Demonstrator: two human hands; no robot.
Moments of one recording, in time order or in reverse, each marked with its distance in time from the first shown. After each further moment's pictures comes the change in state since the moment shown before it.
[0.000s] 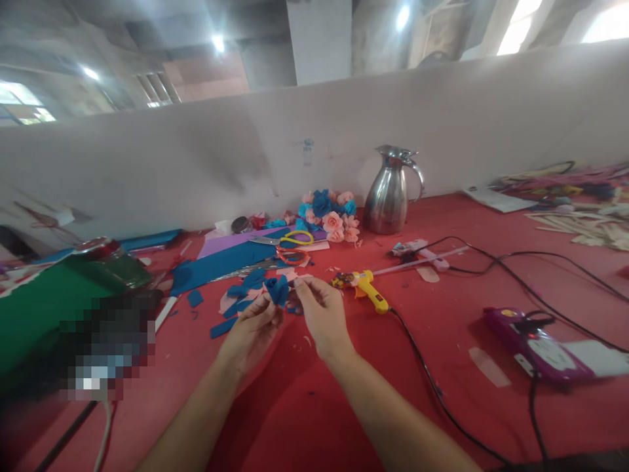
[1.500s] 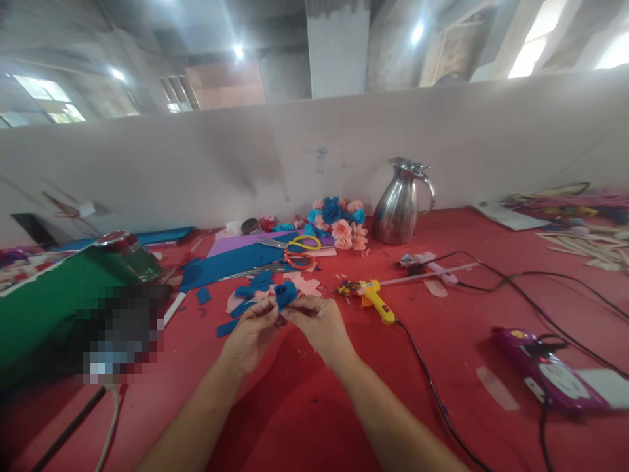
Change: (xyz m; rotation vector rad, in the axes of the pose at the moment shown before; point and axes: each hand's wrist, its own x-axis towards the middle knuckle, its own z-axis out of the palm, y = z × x) left_hand -0.003 0.007 -0.006 0.126 -0.039 0.043; right_hand -0.002 0.005 0.003 -0.025 -0.277 0.068
